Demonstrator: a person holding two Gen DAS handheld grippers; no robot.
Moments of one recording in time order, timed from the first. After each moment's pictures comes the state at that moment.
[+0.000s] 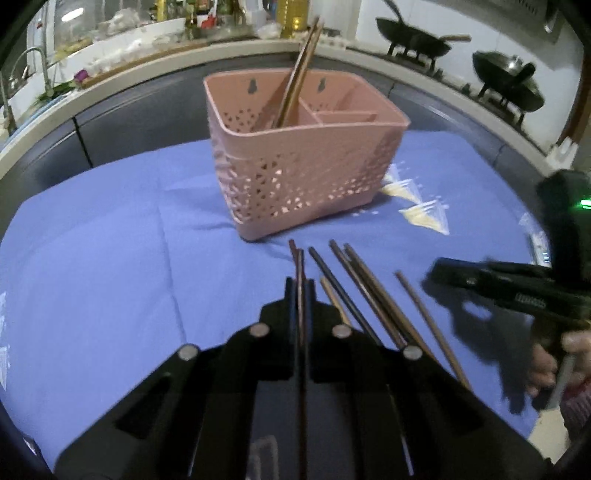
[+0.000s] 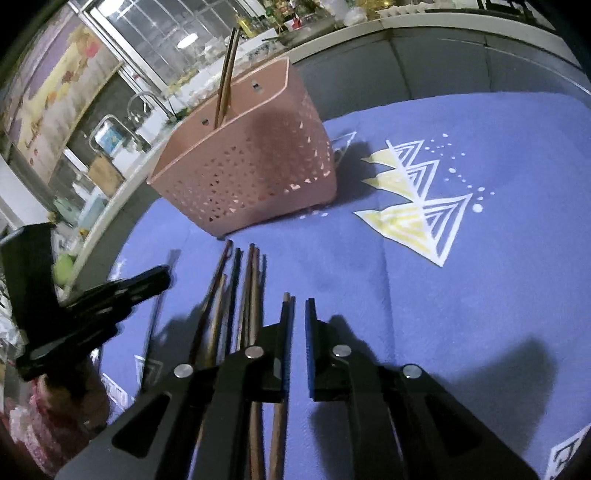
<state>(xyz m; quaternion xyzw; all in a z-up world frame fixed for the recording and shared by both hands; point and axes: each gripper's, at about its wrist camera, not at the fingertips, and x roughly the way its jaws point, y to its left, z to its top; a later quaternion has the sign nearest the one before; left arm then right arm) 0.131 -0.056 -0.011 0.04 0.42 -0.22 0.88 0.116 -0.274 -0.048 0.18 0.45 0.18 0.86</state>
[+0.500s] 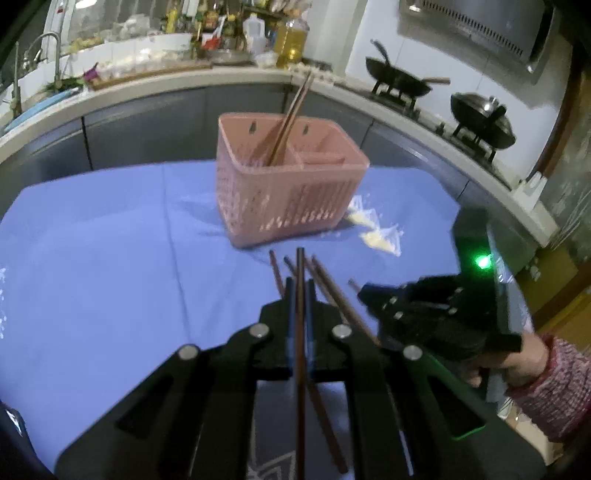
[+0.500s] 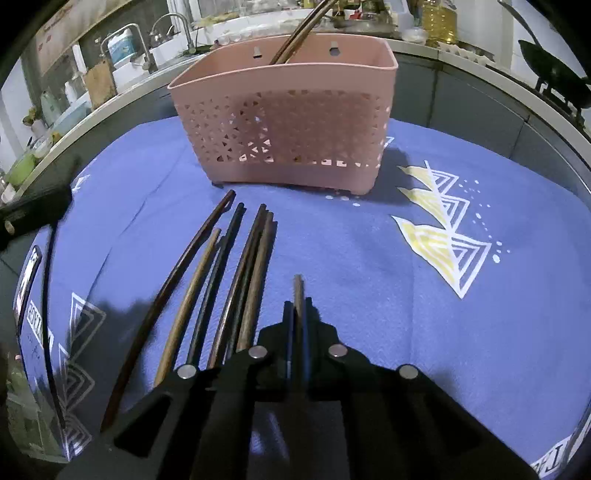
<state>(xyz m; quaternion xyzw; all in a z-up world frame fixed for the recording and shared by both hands) 0.096 -0.030 0.030 -0.03 0.38 -0.26 0.89 0.114 -0.215 -0.048 -0.02 0.46 0.16 0.87</state>
